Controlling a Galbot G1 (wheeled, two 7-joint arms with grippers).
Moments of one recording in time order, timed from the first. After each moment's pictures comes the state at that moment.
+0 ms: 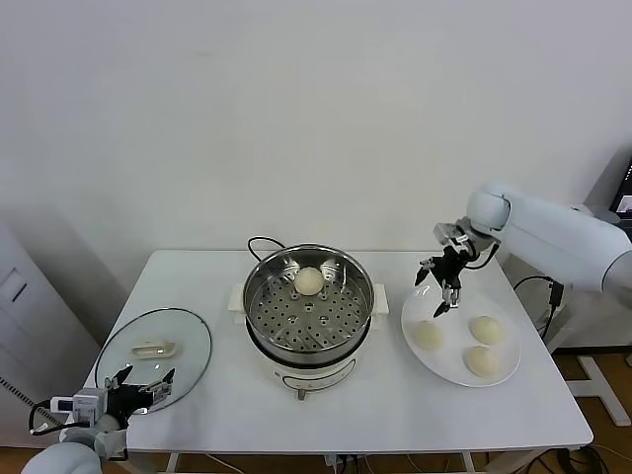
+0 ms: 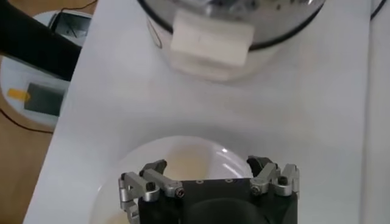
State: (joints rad) left arm 1.54 -0.87 -0.54 -1.98 -0.69 0.44 -0.25; right arm 0.41 0.89 -1.33 0.91 0.40 0.07 -1.21
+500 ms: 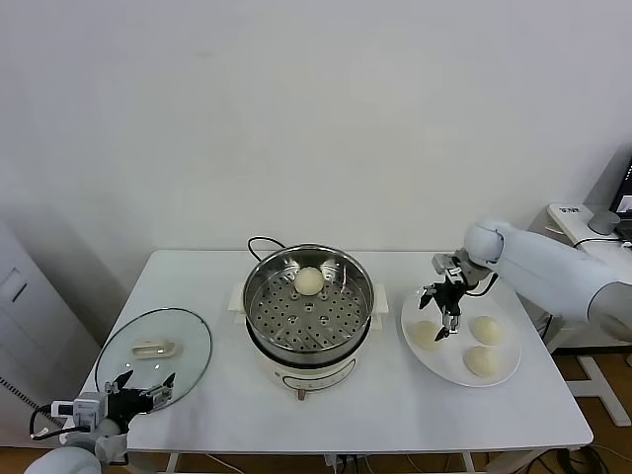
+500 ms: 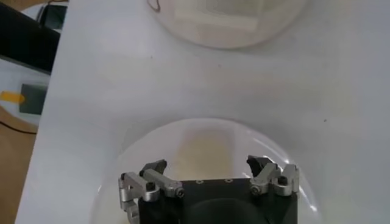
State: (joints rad) left arm 1.56 -0.88 -0.55 -1.99 -0.68 0.43 -0.25; right arm 0.26 0.90 -1.23 0.85 0.29 0.05 -1.15
